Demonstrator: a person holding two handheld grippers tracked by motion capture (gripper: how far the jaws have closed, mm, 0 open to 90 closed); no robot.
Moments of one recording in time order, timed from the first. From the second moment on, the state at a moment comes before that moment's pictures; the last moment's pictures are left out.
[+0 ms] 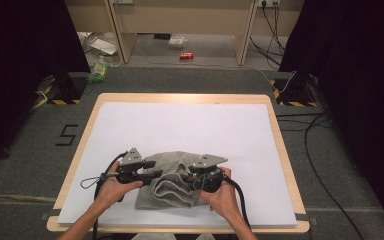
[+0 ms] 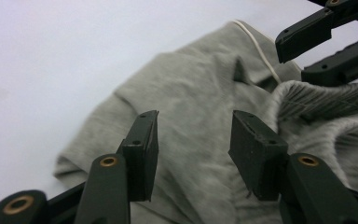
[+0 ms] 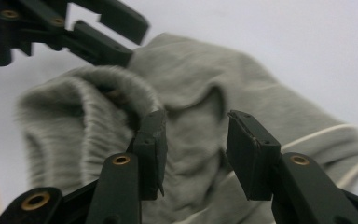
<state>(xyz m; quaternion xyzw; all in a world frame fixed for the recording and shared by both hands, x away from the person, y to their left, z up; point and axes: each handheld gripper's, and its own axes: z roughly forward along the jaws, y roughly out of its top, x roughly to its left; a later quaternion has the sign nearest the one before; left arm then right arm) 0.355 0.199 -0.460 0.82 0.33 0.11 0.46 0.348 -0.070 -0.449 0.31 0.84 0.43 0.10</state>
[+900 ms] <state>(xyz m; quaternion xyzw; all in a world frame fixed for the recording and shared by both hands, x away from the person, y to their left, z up) 0.312 0.193 -0.482 0.84 0.30 0.16 0.42 0.305 -0.063 -0.475 0.27 0.87 0.40 0.09</state>
